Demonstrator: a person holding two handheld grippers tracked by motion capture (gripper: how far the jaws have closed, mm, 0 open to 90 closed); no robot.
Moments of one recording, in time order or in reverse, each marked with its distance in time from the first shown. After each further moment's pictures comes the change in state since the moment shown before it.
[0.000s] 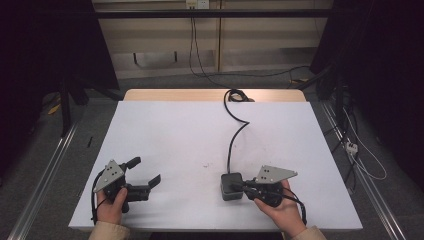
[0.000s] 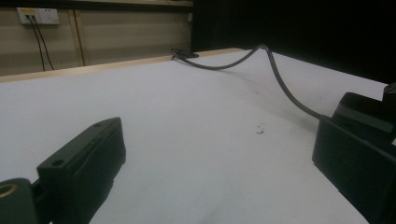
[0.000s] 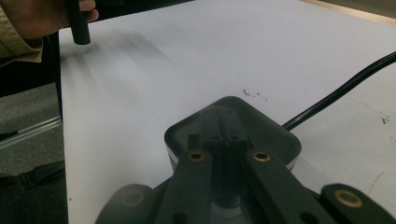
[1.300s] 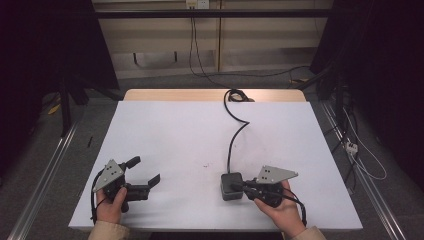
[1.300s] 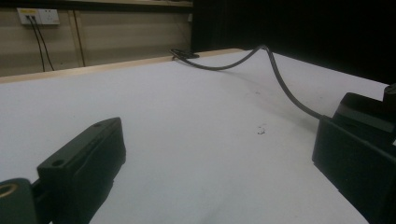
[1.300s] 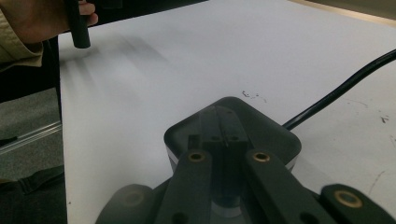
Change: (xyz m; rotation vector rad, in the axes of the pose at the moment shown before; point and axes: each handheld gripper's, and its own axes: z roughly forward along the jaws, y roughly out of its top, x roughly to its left) left arm 0.002 0.000 0.000 -0.001 -0.004 0.004; right arm 0.000 -0.002 0.000 -0.017 -0.005 0.015
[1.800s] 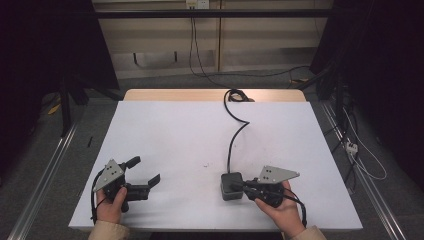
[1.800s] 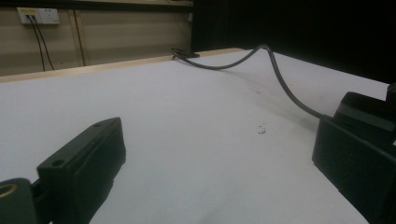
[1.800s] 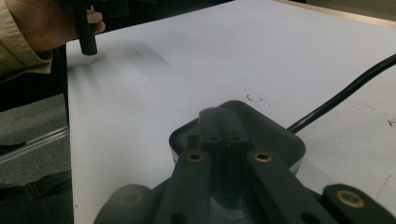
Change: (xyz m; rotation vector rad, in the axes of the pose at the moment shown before) left arm 0.001 -0.001 0.000 0.002 0.005 -0.003; right arm -0.001 -0.001 -0.001 -0.024 0.022 0.012
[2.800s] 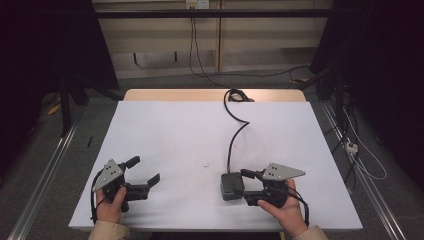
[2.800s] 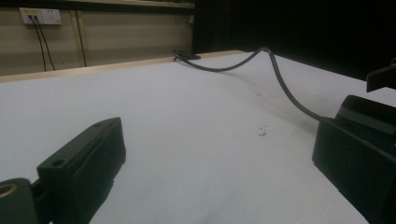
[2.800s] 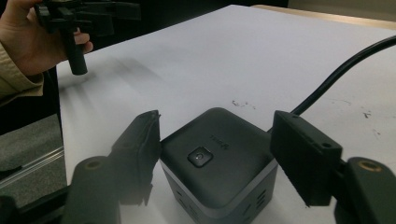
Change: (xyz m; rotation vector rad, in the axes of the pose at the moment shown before) left arm 0.000 0.000 0.001 -0.009 0.000 -0.011; right arm -0.004 0.002 -0.008 -0.037 -0.046 0.077
